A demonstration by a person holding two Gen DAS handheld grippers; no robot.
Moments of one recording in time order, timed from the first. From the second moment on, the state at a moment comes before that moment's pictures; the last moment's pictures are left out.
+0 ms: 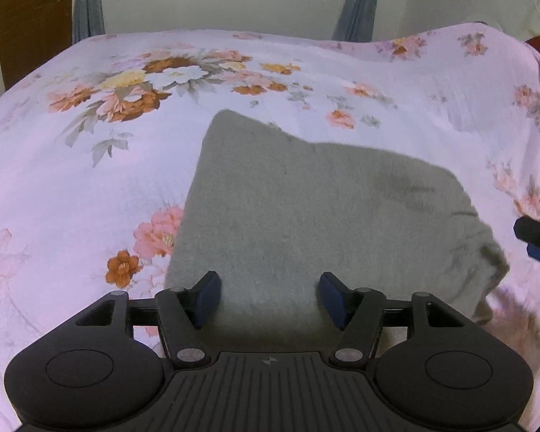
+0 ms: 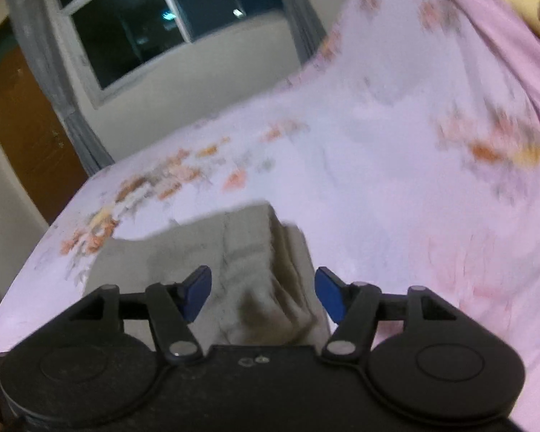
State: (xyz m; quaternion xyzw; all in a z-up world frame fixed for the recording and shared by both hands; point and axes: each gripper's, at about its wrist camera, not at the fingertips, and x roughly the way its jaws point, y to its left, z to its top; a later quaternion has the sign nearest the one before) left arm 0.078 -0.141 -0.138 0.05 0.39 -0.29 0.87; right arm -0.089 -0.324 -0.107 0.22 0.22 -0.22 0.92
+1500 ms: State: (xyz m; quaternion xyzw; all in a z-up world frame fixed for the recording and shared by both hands) left arm 0.136 -0.202 -0.149 0.11 0.38 -0.28 0.88; right arm 0.013 -0.314 -0.138 0.11 0.32 -0.17 0.93
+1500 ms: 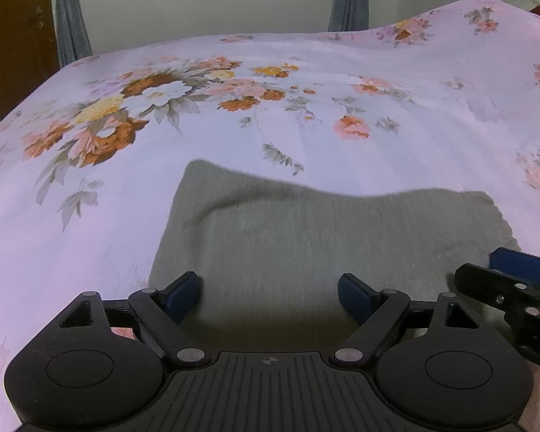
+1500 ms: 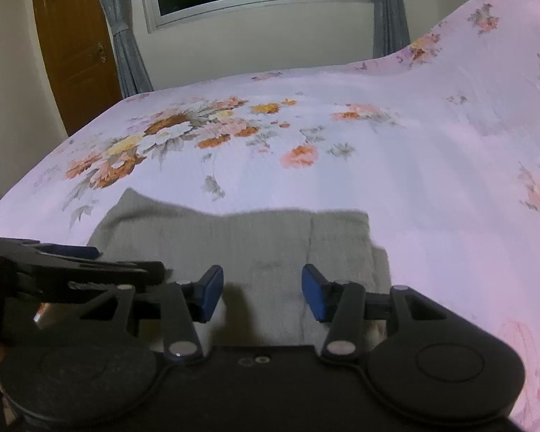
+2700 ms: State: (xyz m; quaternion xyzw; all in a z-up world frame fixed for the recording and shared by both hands) left arm 0.054 -0.139 -0.159 0.10 0.38 -0.28 0.88; right arm -0.045 -0.292 -0.164 0.14 0.38 -0.18 0.90
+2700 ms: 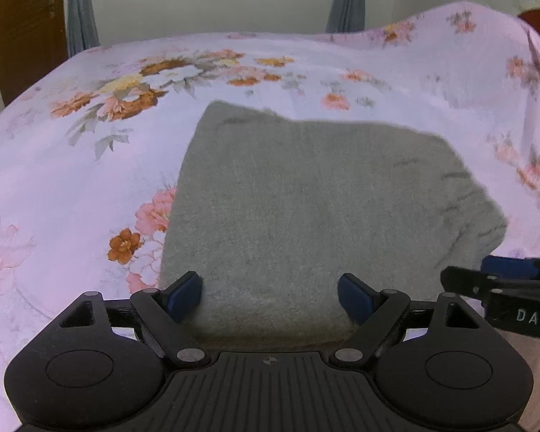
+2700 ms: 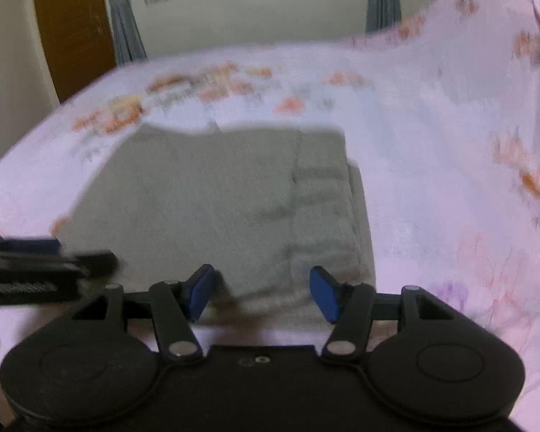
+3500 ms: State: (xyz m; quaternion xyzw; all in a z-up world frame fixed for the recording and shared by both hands) left arm 0.098 -0.115 -0.161 0.06 0.42 -0.25 0.87; right arm -0.059 -0.338 -0.155 0.26 0.35 -0.16 0.89
